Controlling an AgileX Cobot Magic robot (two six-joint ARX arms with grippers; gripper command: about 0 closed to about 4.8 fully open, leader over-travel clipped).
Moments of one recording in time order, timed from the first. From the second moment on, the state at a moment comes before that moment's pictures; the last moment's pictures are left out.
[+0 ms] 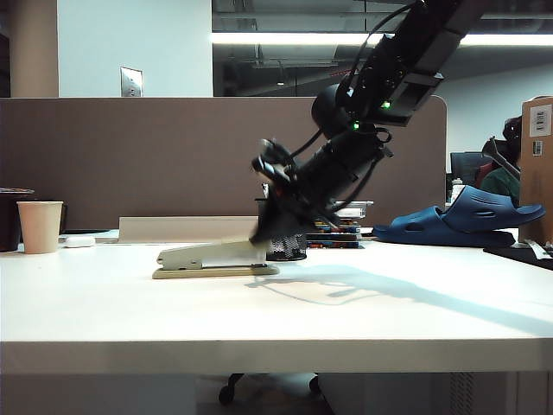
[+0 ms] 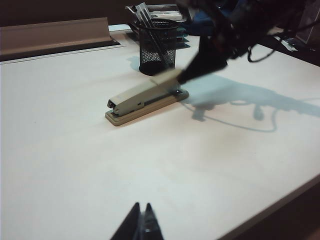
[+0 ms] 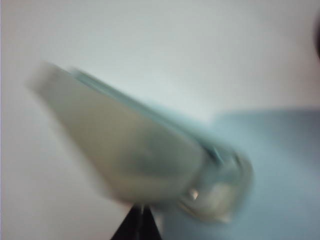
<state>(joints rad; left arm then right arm) -0.04 0.00 0.03 -0.18 0.47 0.10 0.44 2.22 1.66 -0.30 -0.52 0.03</state>
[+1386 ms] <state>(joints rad) -0.04 0.00 0.03 -0.18 0.47 0.10 0.40 2.09 1.74 -0.33 -0.42 -0.02</state>
